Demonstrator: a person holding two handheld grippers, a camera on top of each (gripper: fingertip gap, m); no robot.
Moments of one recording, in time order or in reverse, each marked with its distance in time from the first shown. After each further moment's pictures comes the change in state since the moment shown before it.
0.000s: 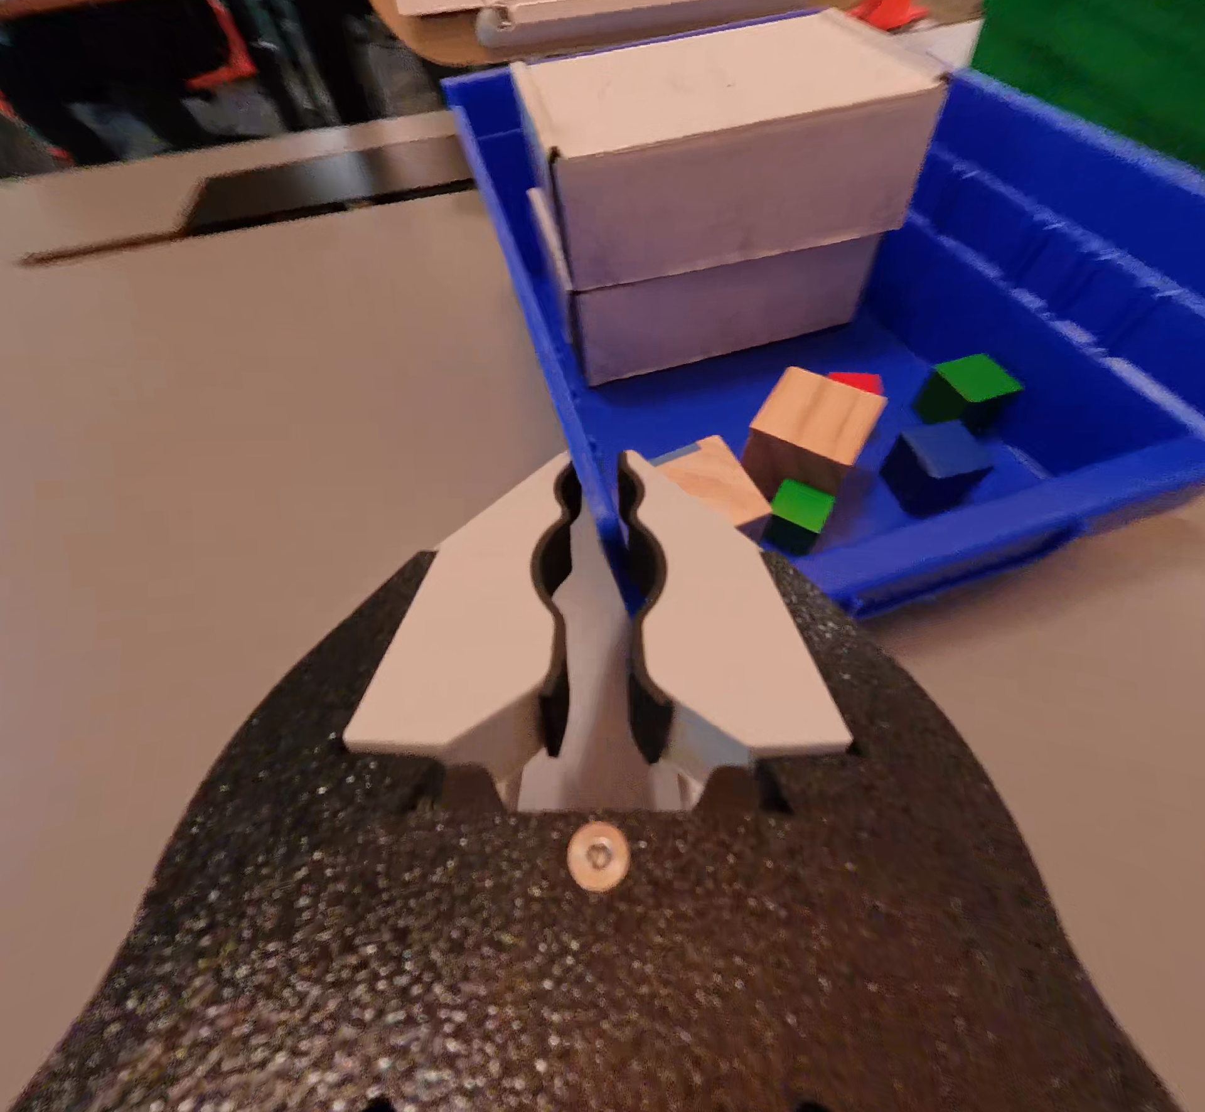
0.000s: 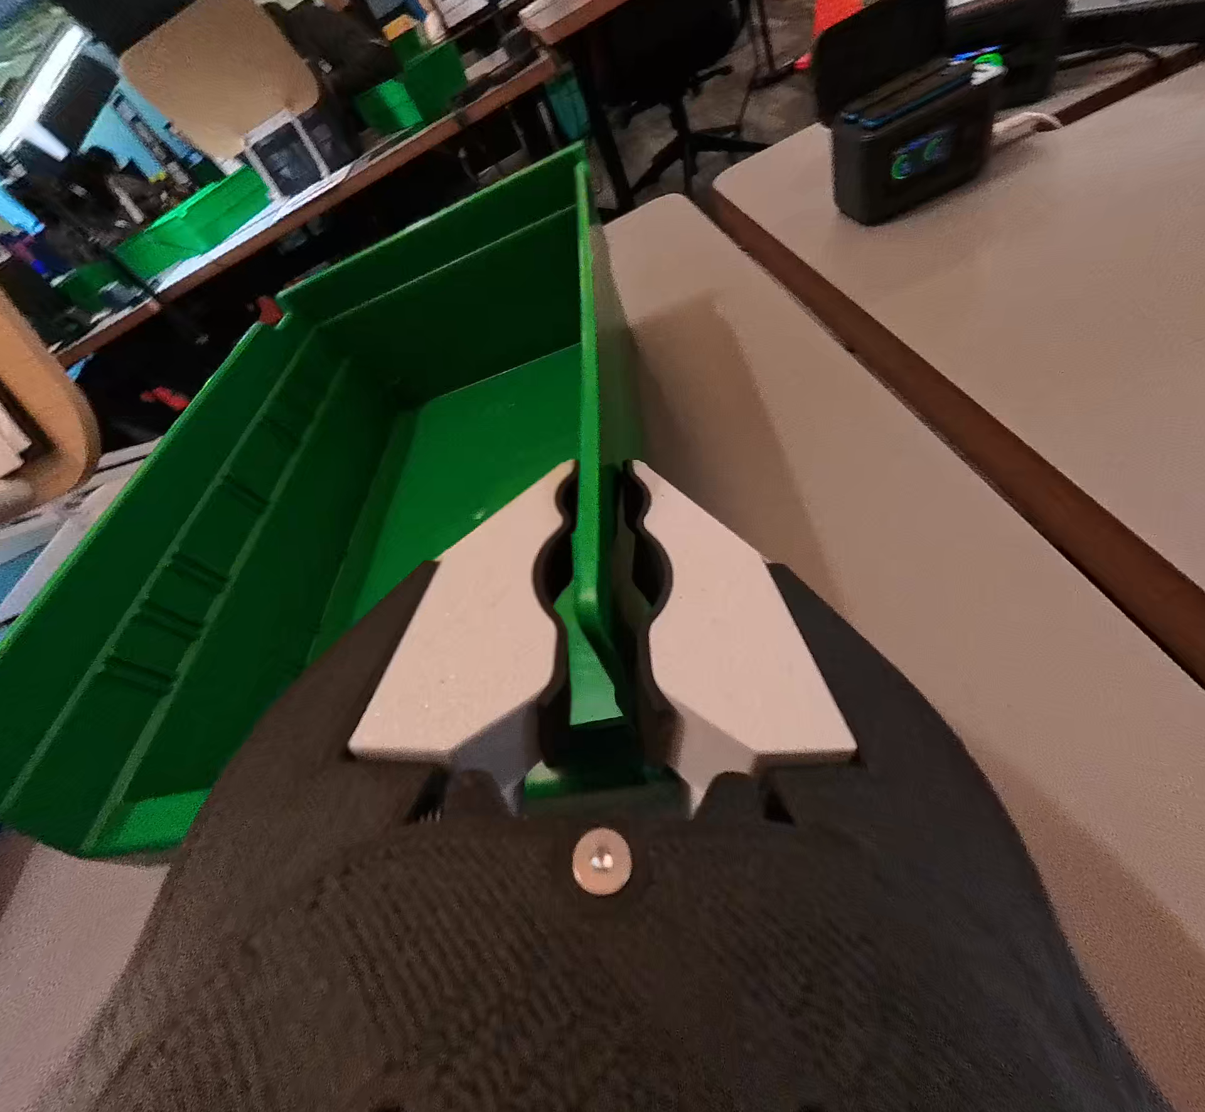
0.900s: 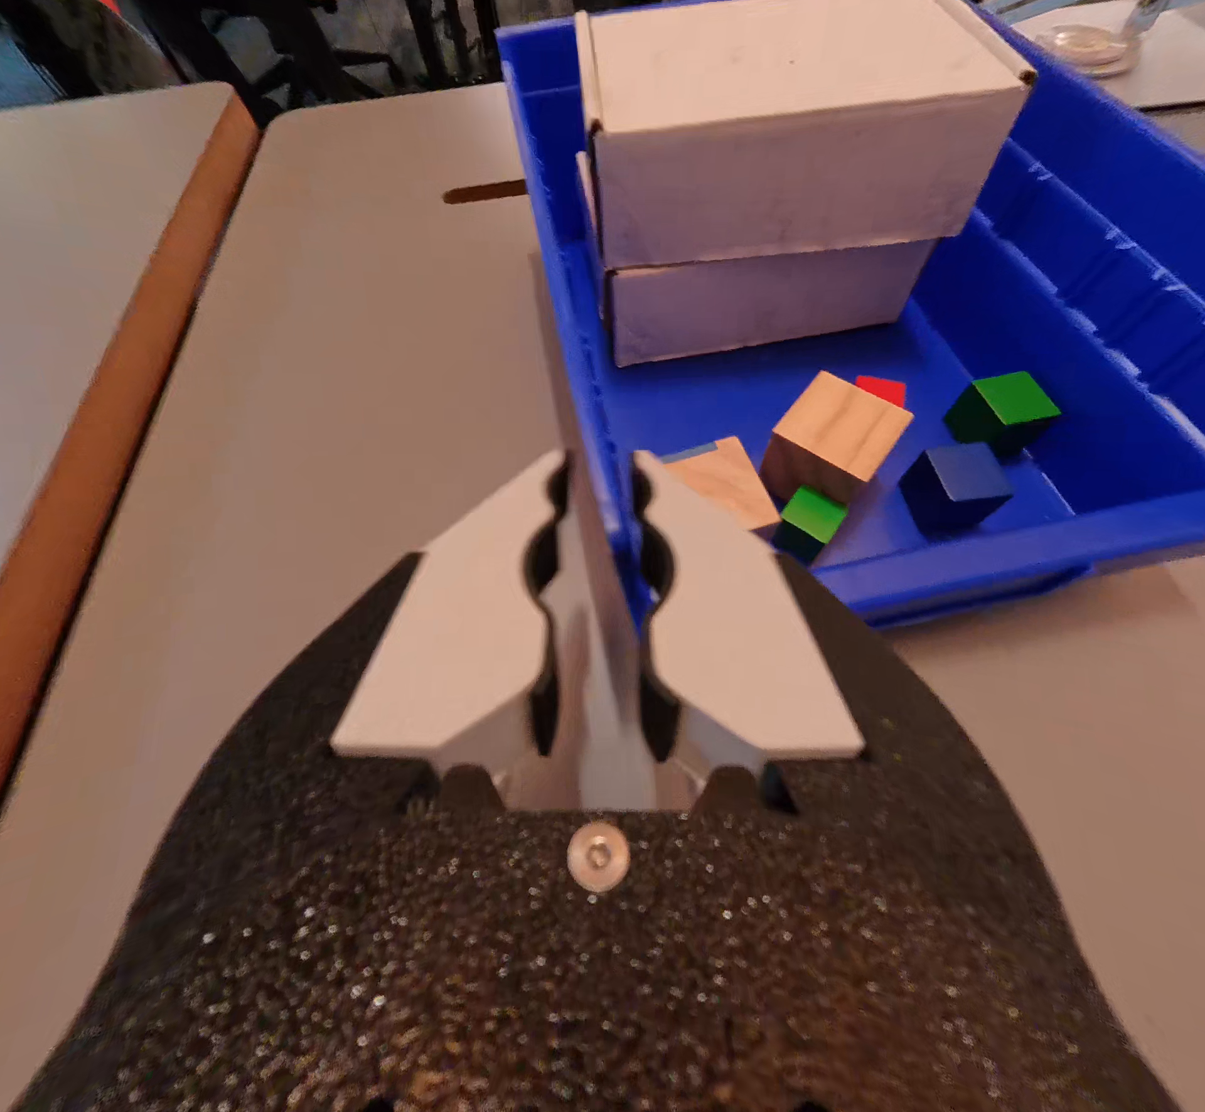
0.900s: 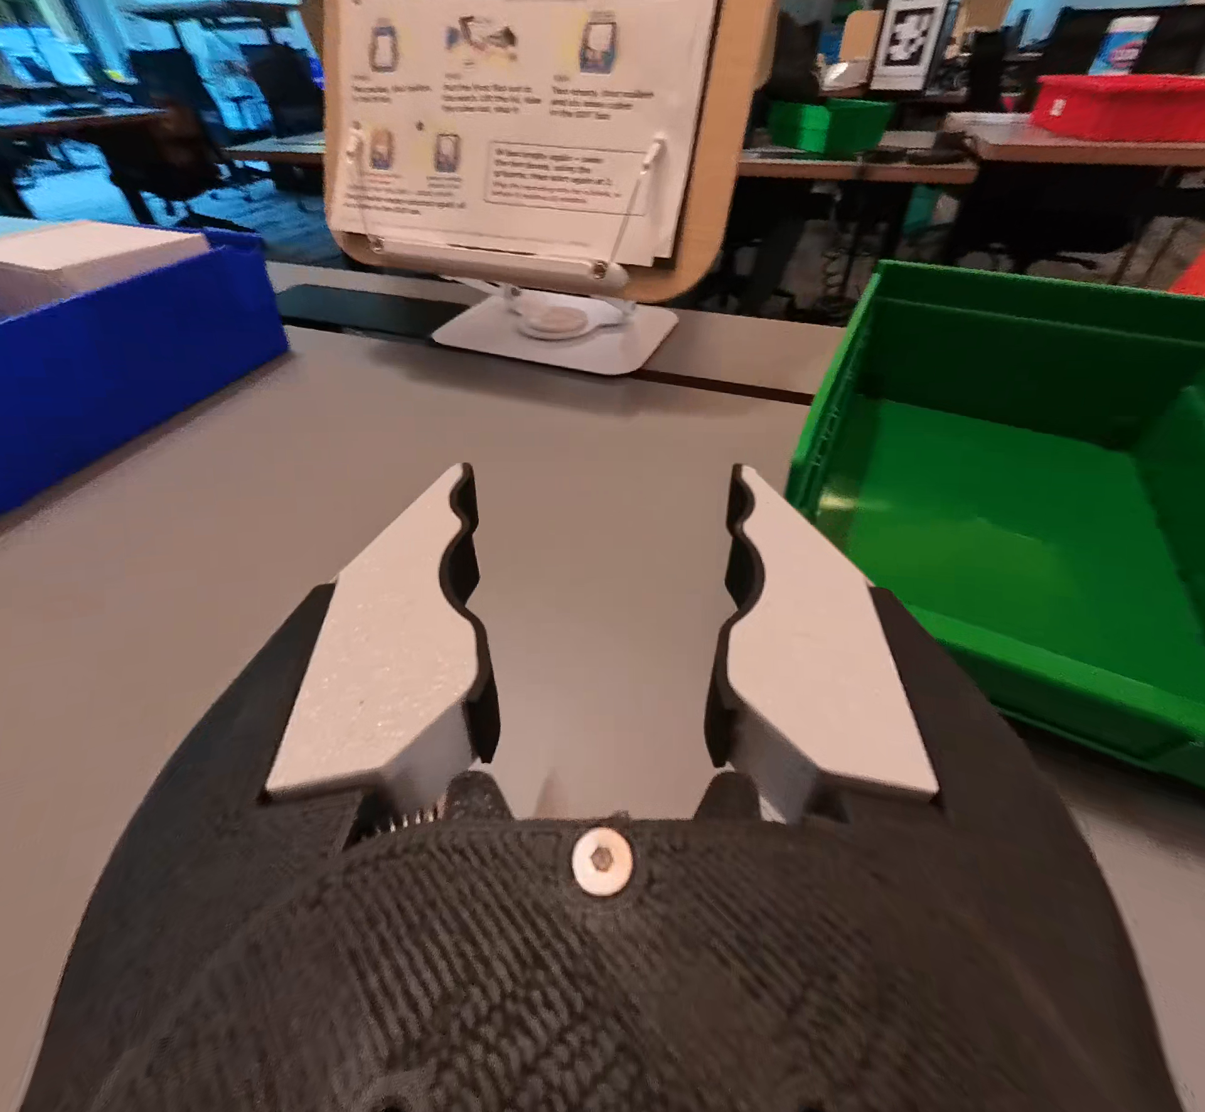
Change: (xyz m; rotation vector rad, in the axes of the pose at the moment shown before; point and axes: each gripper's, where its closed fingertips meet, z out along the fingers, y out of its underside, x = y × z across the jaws) left arm -0.322 0.014 0.011 -0.082 -0.079 -0.042; right arm -0.249 0.082 -0.119 0.033 -0.438 -0.469
